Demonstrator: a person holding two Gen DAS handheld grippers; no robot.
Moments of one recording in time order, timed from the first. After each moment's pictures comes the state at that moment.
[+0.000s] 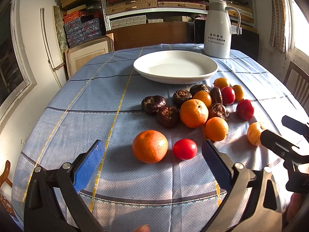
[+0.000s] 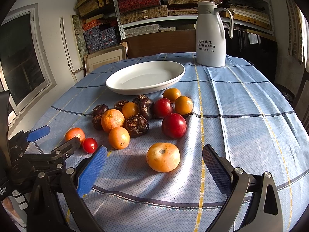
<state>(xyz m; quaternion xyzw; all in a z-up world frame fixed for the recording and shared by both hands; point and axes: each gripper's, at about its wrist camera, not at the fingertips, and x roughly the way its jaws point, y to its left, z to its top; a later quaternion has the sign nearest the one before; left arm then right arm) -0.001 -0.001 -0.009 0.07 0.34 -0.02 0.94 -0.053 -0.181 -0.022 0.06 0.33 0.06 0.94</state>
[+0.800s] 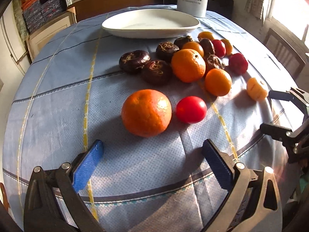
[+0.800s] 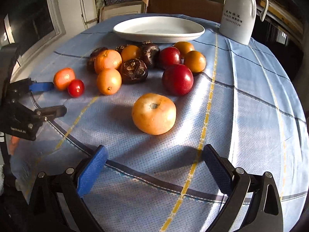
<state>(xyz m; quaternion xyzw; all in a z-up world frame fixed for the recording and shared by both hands) 0.011 0.015 -0.048 0.10 0.47 -0.15 0.86 -0.056 -0.139 -0.065 -0.05 0.46 0.12 0.88</state>
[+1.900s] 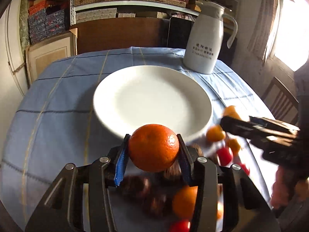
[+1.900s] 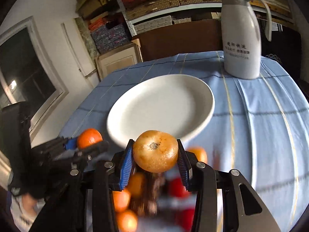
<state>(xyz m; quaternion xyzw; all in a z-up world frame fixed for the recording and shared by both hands) 0.172 -0.010 0.022 0.02 0.39 -0.17 0.91 0.119 -0.163 0.006 0.12 0.38 0.13 0.91</state>
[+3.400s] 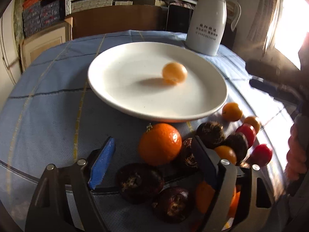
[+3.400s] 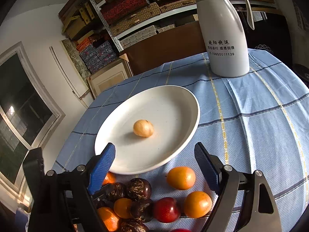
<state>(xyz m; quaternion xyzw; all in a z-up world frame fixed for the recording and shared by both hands) 0.173 0.006 -0.030 0.02 0.42 -0.18 0.89 0.122 -0.203 -0.008 0.19 0.34 0.11 0.91</state>
